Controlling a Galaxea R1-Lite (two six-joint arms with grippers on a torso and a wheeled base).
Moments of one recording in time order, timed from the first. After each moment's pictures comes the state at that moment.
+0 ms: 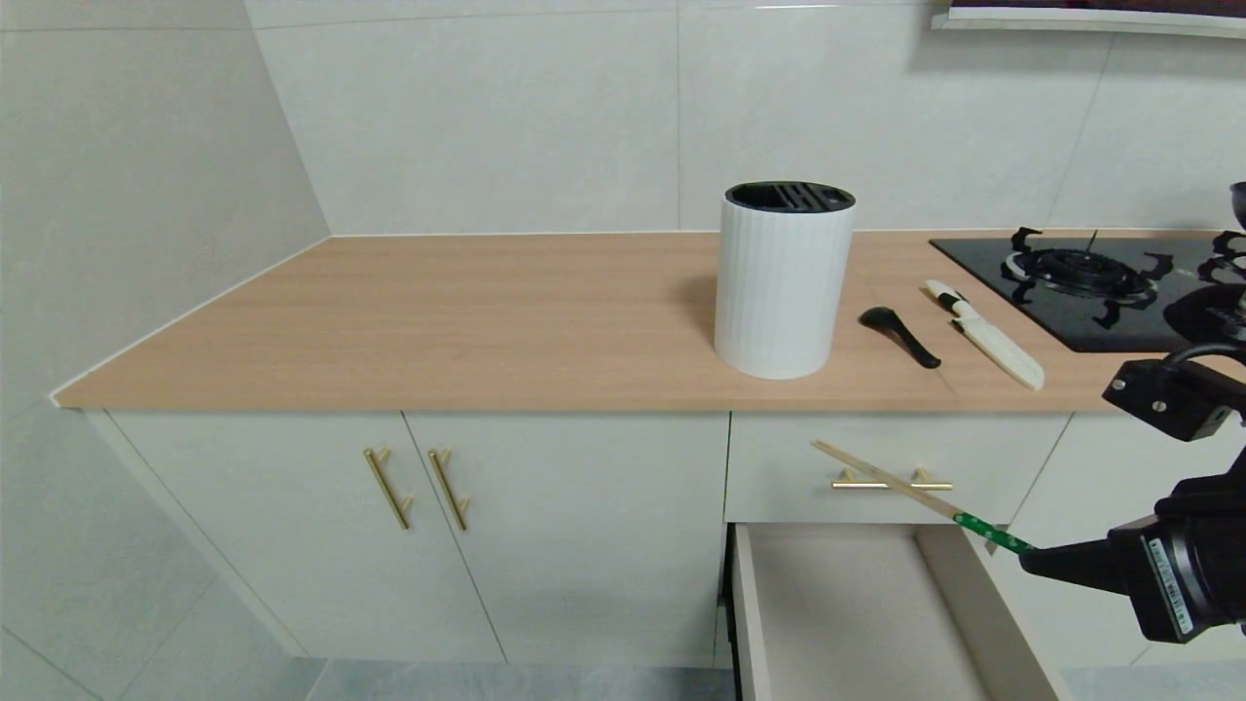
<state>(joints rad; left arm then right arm) 0.00 0.00 0.00 0.00 -0.03 0.01 0.47 1.25 -0.87 0.39 0.04 0.18</state>
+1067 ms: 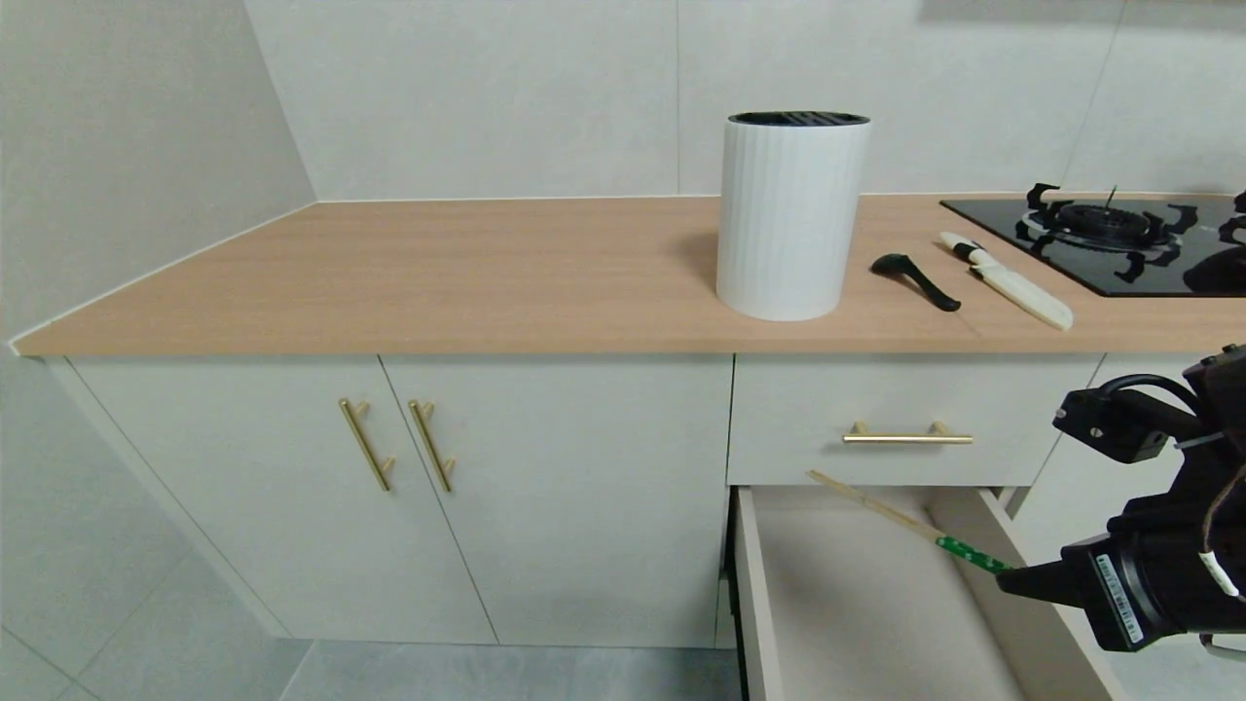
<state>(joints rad) 0.00 0.00 0.00 0.00 -0.03 0.01 0.47 1.32 -0.84 0.37 0.04 0.18</state>
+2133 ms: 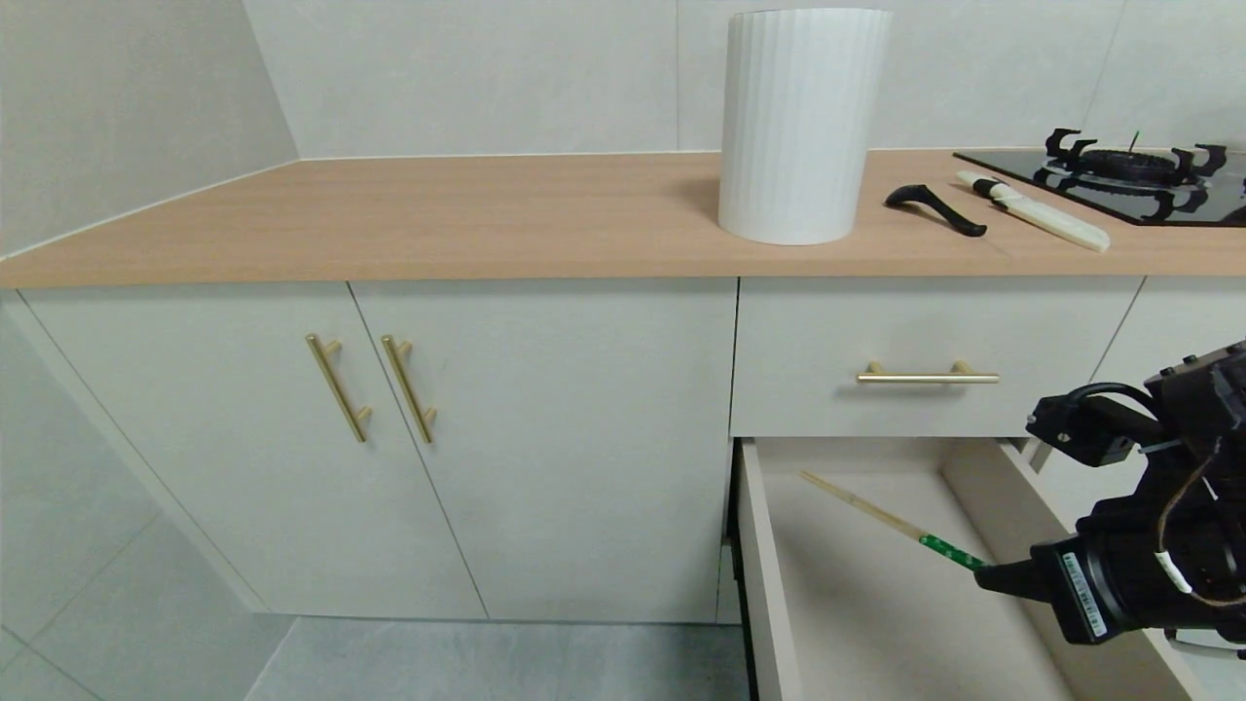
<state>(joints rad) 0.00 0.00 0.00 0.00 -0.03 0.01 0.47 1.37 -0.81 0.28 0.04 0.18</state>
